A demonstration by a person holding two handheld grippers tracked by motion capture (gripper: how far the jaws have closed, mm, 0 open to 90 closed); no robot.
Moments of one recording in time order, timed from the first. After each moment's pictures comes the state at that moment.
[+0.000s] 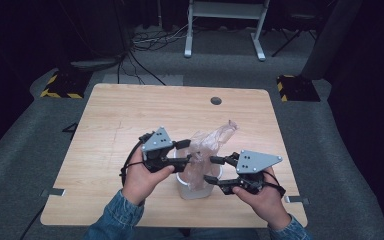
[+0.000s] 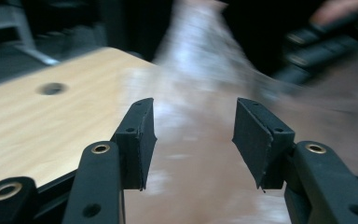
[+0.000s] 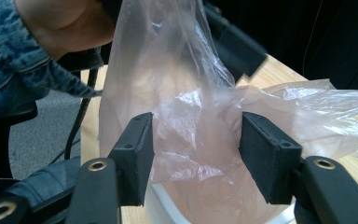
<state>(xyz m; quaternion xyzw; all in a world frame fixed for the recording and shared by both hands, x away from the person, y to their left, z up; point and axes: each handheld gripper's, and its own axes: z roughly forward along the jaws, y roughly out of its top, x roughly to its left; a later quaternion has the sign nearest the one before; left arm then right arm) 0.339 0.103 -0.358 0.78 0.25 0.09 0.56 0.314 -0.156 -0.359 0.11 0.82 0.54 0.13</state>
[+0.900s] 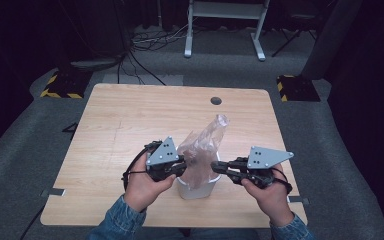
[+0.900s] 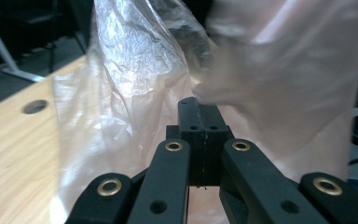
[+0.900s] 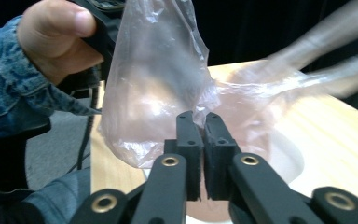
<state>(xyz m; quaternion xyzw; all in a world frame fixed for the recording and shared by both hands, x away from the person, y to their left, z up) 0.320 0.106 -0.353 0.81 0.19 0.13 0.55 0.319 -0.176 -0.354 0.12 0.80 0.57 0.11</state>
